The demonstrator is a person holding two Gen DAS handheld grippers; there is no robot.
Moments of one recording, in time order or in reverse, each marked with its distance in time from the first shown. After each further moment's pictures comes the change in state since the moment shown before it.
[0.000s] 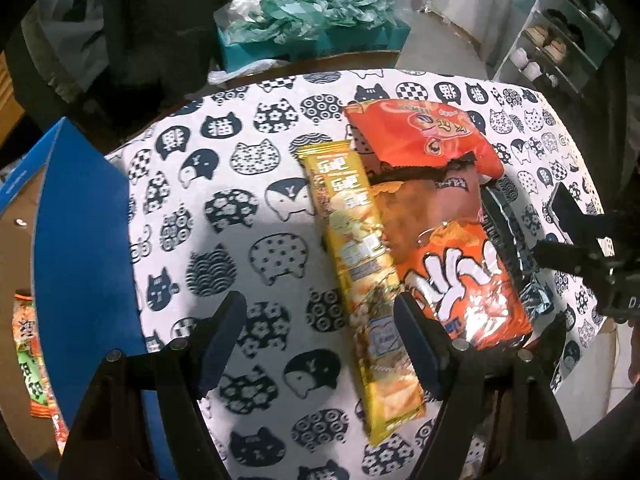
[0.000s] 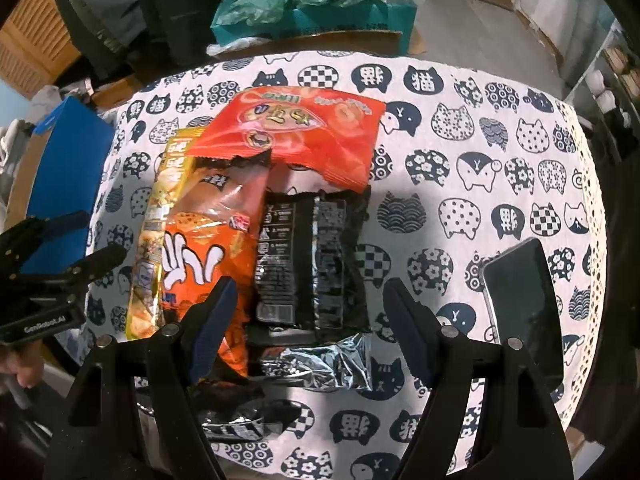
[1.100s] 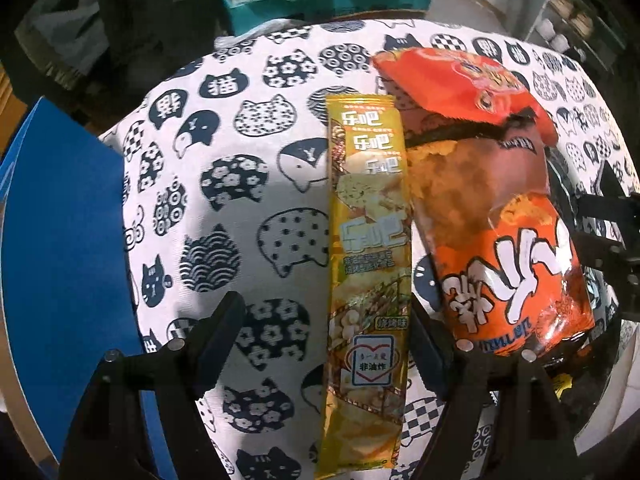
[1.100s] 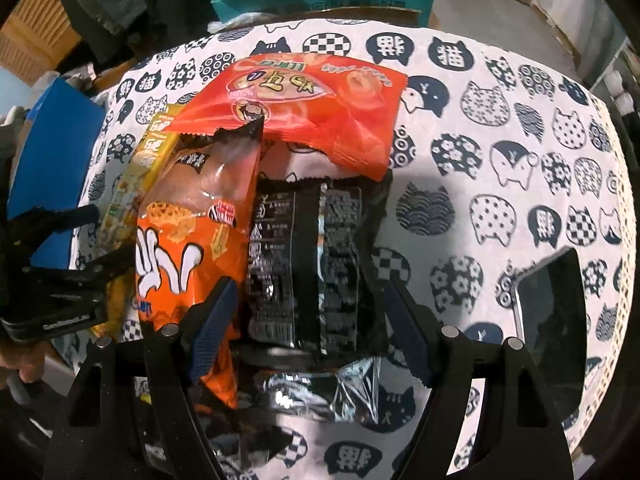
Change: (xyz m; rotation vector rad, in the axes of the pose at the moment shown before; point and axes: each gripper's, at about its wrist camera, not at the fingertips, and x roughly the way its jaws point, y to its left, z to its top) left arm 0.042 0.002 0.000 0.002 0.099 0.099; right arm 0.044 0.000 0.009 -0.041 0.041 0.032
